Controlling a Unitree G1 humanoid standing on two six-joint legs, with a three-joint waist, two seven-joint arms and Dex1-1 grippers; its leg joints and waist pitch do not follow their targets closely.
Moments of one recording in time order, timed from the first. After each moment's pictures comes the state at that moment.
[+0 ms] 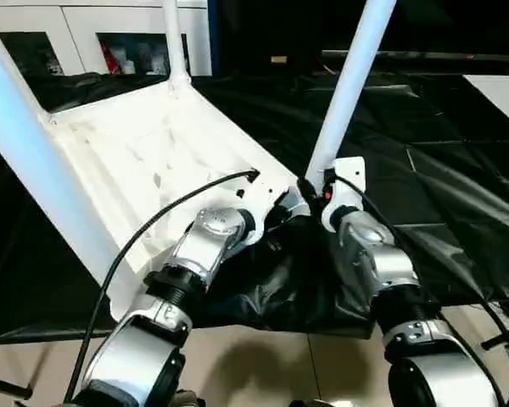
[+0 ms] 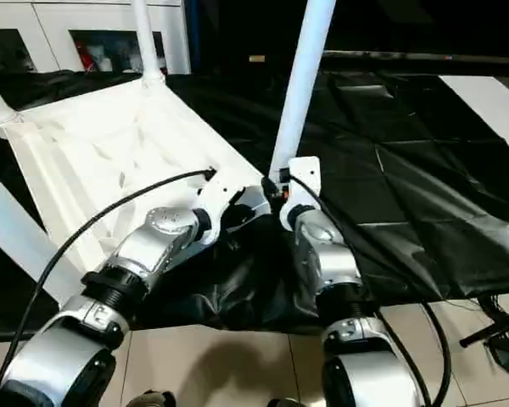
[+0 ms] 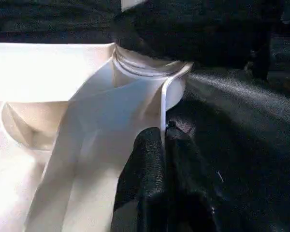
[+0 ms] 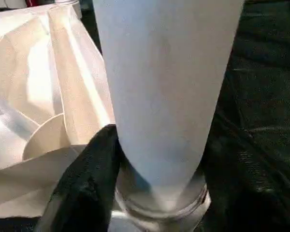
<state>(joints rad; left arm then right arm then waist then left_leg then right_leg) -0.75 0.03 -0.21 0.74 0.08 0.27 -0.56 -0.64 -0.02 -0.06 0.71 0.11 0.12 0.19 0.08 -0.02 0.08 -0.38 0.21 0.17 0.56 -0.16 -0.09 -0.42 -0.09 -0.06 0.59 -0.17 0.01</state>
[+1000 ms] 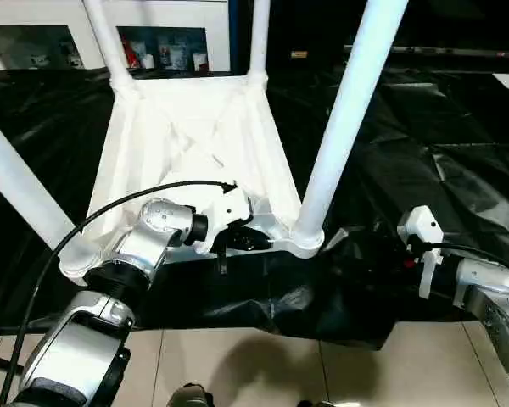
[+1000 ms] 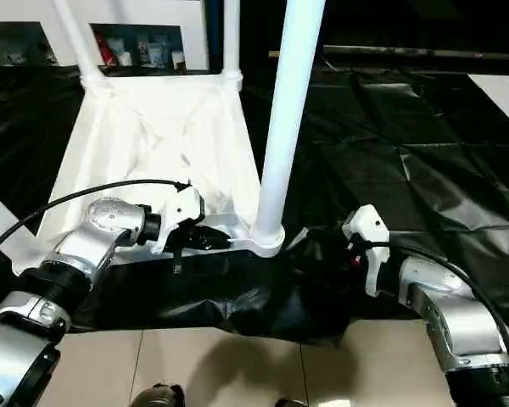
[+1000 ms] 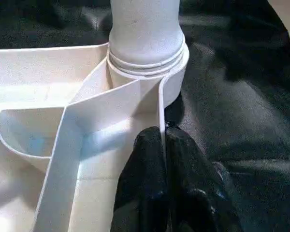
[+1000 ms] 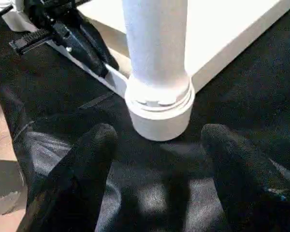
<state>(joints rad) -0.73 0.30 -0.29 0.78 0.03 -0.10 -1.19 -0.18 -0.57 0.01 0.05 0.34 0.35 0.98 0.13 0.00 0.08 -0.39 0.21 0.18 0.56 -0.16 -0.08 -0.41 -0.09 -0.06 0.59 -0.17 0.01</state>
